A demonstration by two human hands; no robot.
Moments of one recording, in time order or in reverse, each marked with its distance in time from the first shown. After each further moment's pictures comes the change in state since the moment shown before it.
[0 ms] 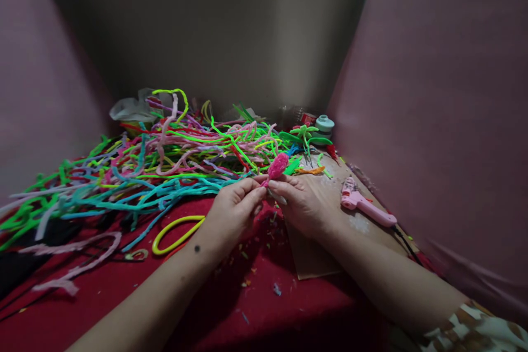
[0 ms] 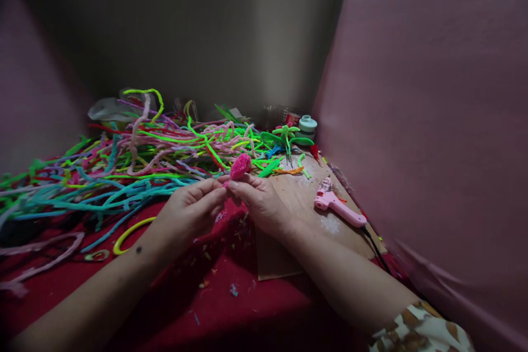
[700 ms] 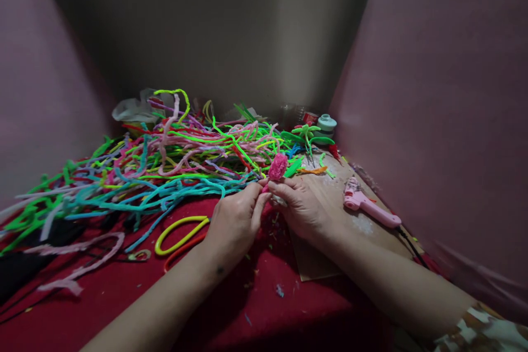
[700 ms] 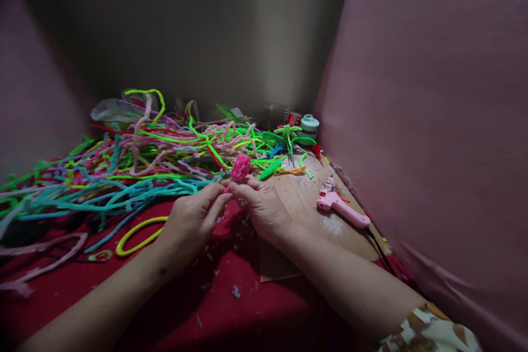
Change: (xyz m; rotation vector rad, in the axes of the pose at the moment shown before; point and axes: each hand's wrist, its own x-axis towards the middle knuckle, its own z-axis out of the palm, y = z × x) left_hand 0.000 -0.015 -0.004 0.693 0.138 0.329; right_hand 0.000 0.009 0.005 0.099 0.099 0.019
